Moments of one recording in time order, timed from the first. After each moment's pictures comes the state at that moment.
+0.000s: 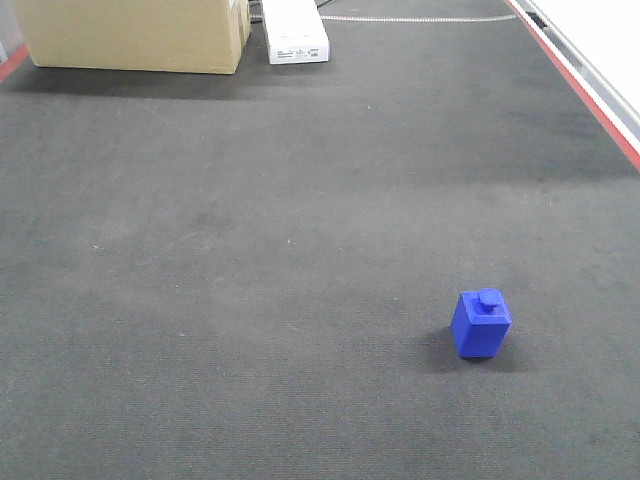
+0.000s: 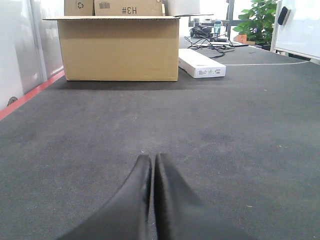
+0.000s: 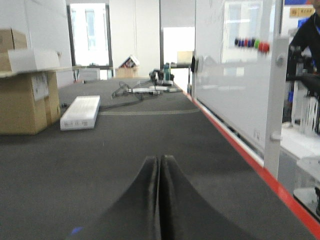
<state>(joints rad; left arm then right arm) -0.01 -0.01 0.03 0.03 0.09 -0.04 -0.07 0.00 -0.14 -0.03 0.08 0.03</state>
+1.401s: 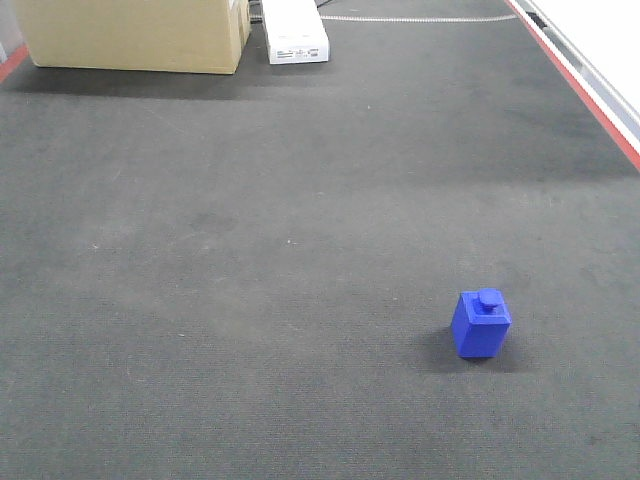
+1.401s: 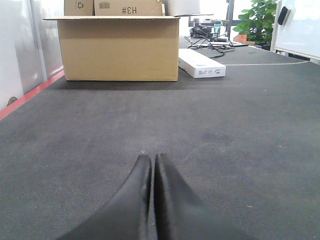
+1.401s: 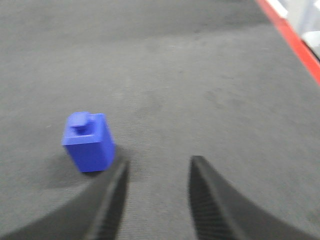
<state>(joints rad) -0.01 -0.01 0.03 0.03 0.09 -0.04 -0.02 0.49 -0.42 0.02 0.49 0.01</state>
